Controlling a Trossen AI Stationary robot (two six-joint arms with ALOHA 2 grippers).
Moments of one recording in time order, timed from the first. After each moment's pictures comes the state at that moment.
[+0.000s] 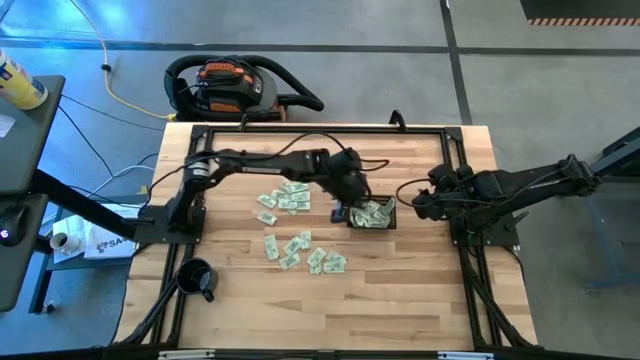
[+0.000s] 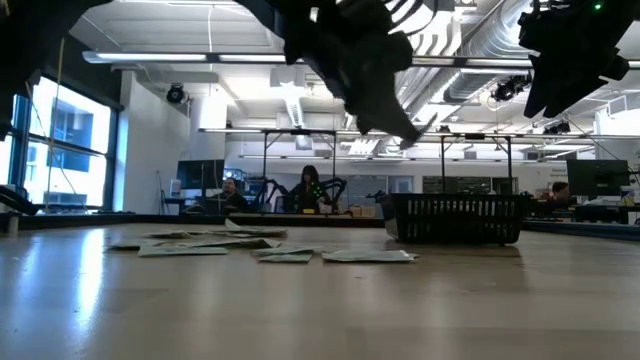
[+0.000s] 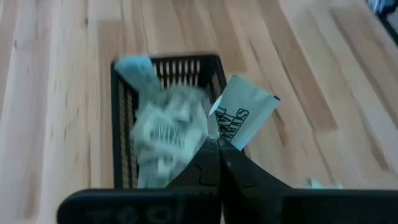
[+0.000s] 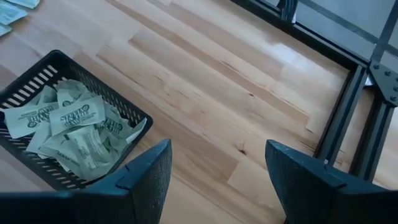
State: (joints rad) left arm 0.17 2.06 1.71 -0.46 0.33 0.21; right arm 0.20 0.91 0.85 -1.29 0.65 1.09
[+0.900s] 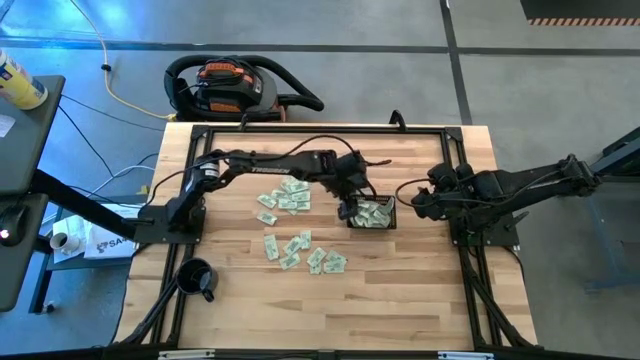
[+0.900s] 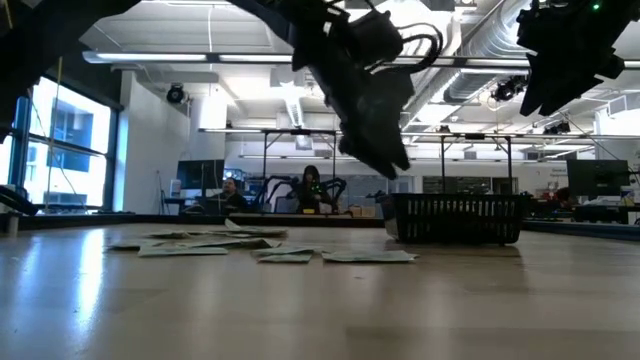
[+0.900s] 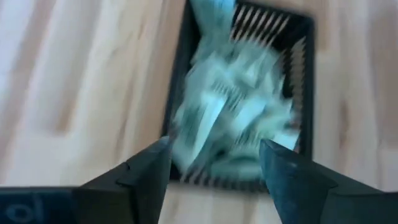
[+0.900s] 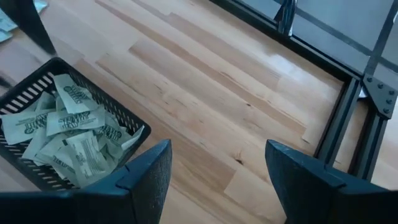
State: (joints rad) left arm 0.18 2.15 1.81 -0.62 0.14 -0.01; right arm 0.20 0.91 0.85 -1.27 0.69 1.06
